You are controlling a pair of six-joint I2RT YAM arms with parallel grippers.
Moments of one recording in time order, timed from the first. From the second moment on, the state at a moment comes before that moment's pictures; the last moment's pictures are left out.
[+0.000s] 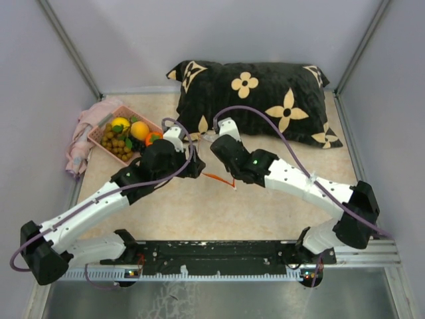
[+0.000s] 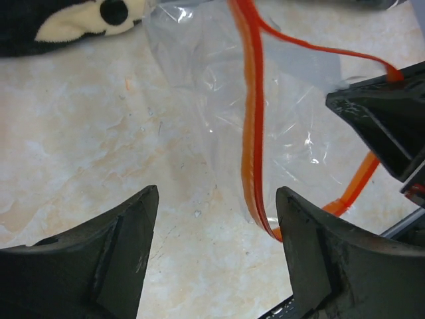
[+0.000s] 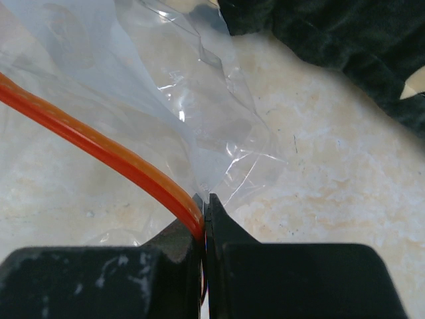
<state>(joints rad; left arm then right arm) -0.80 1.09 0.91 -0.33 -0.18 -0.48 0.97 1.40 1.21 -0.59 0.61 0.30</state>
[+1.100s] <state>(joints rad) -0.75 1.25 0.97 -0.29 -0.19 -0.53 0.99 1.46 1.22 -0.67 0.51 0.35</state>
